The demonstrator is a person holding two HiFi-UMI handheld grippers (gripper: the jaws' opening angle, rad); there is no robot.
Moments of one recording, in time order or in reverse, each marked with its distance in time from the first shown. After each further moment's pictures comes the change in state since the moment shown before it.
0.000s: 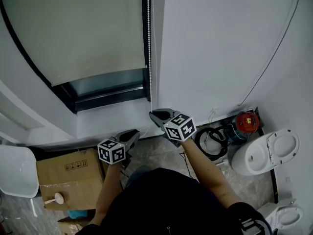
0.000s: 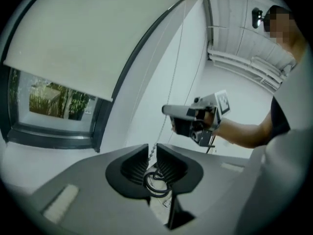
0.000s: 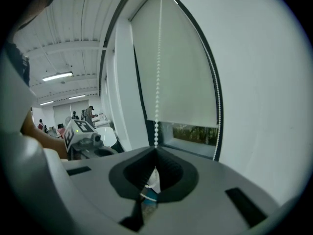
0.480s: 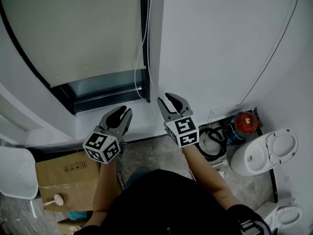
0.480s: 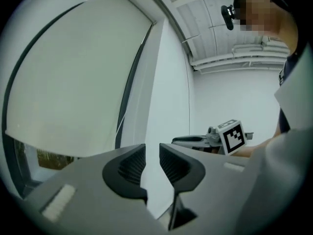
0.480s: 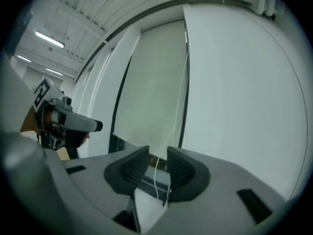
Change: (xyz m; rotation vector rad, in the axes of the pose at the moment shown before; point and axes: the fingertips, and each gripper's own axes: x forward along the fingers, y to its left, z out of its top) left arm -0.046 -0.044 0.164 0.302 -0.326 0.139; right arm -0.064 -0.028 0.086 -0.226 -0.204 -0.454
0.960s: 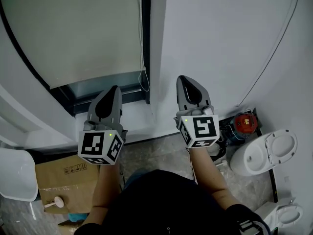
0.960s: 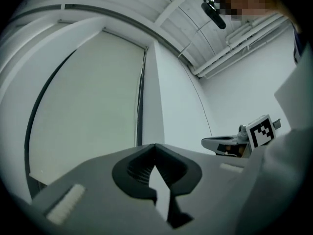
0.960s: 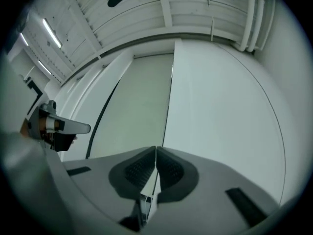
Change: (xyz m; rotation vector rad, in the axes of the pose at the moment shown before) left arm -0.016 0.003 0.130 0.189 -0.251 0.260; right arm -0.053 -0.049 0.124 -0.029 -0.289 -0.251
